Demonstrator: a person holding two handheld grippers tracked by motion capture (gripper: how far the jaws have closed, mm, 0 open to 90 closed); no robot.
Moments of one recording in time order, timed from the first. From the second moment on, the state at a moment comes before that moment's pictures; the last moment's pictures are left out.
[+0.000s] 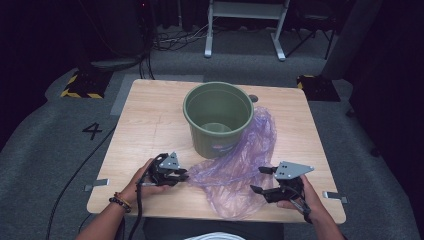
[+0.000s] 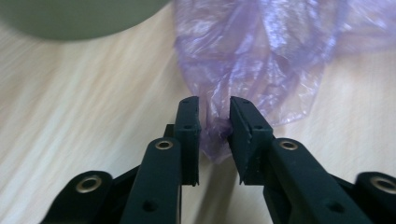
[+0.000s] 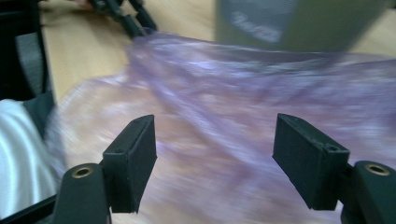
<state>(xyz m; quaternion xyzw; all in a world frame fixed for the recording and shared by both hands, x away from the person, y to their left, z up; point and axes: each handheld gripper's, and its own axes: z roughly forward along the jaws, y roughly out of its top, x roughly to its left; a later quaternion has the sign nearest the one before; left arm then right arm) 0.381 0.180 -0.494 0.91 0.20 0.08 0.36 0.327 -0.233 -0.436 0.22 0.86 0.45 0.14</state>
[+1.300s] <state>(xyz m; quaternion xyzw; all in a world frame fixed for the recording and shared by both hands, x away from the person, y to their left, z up) 0.384 0.246 -0.504 0.87 0.31 0.12 0.37 0.449 -0.291 -0.502 0.43 0.80 0.37 0.20</state>
